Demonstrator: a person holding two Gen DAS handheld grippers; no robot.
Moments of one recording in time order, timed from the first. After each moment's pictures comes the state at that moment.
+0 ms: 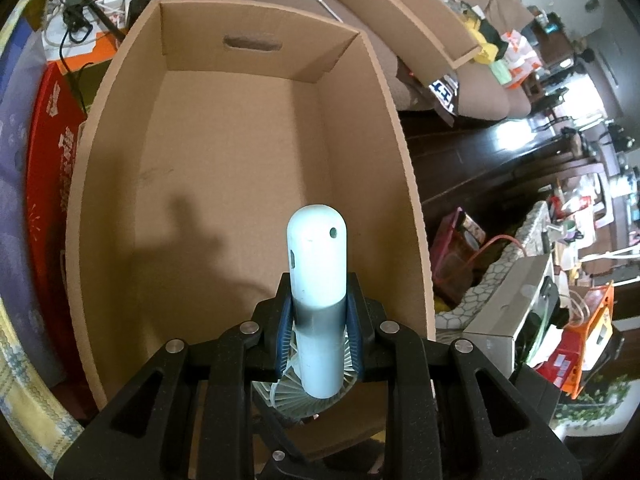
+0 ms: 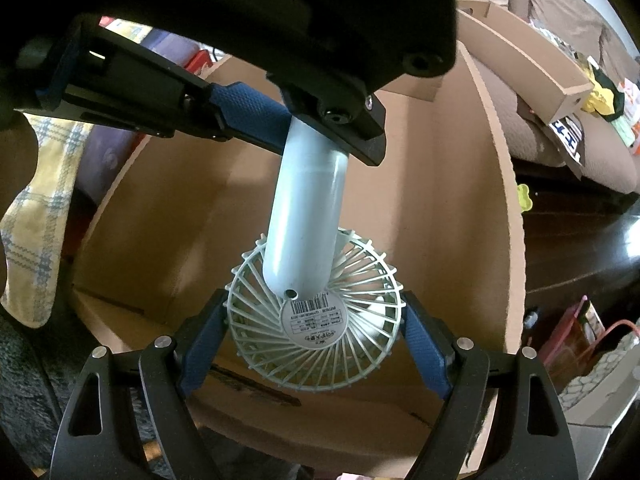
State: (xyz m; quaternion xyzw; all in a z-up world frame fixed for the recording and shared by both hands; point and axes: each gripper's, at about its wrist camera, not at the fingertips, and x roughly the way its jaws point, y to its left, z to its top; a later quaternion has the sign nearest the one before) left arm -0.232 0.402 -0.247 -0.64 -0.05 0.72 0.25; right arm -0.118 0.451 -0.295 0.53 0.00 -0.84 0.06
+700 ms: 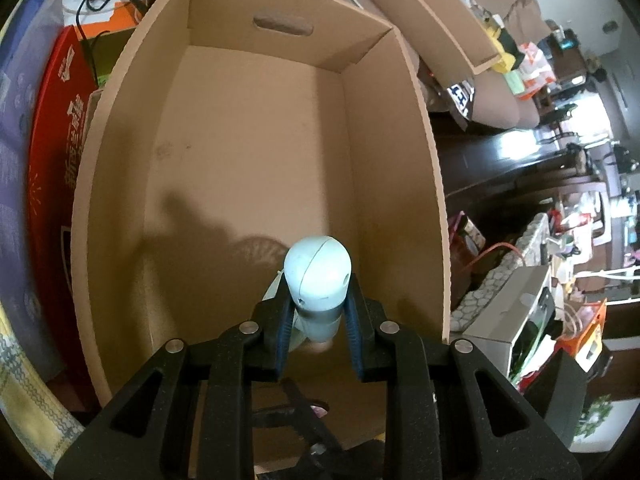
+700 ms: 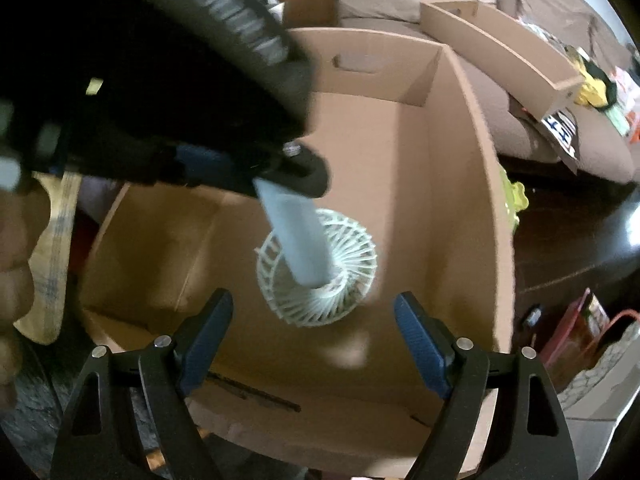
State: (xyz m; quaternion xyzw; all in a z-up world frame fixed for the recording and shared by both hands) left arm -0.236 0.387 -0.263 -0.66 -0.08 0.70 0.24; right arm -0.112 0.466 -0.284 0.52 -0.02 -0.85 0.04
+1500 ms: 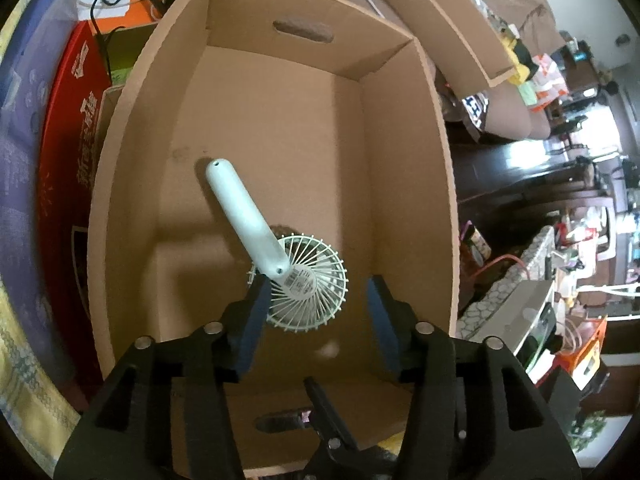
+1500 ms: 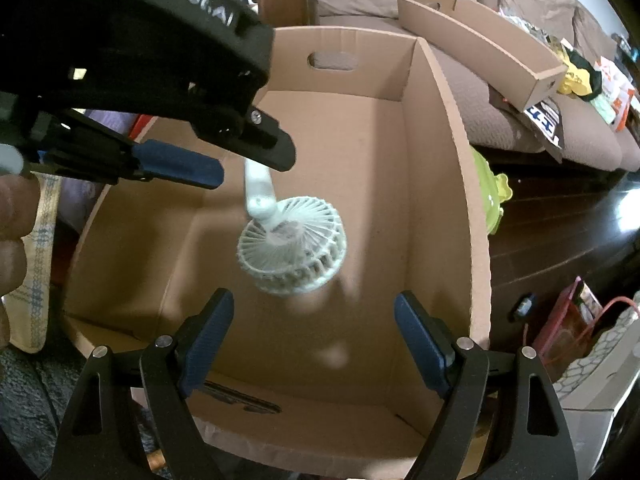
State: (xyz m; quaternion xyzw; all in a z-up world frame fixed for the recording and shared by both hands) left arm -0.246 0.382 -0.262 -0.67 -0.09 0.70 0.21; right arm -0.128 0.480 -0.293 0.52 -0.02 -0.85 0.02
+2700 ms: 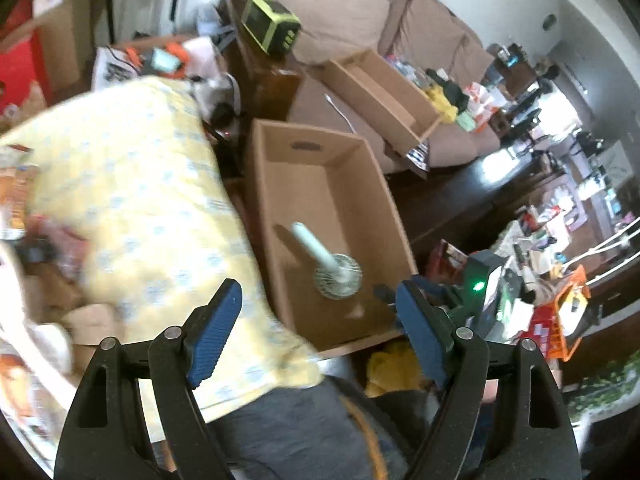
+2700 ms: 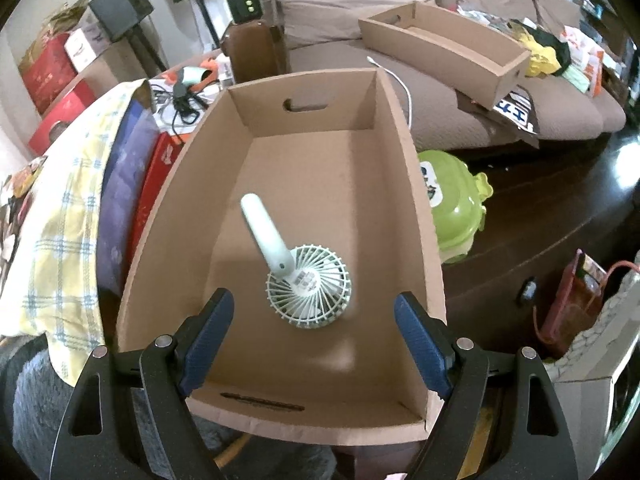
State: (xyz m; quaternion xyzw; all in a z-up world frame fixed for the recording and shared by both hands) left arm -0.186 0.210 -0.082 -0.53 -0.05 0.80 0.28; right arm -0.121 0.494 -0.246 0.49 -0.10 -0.86 -0.02
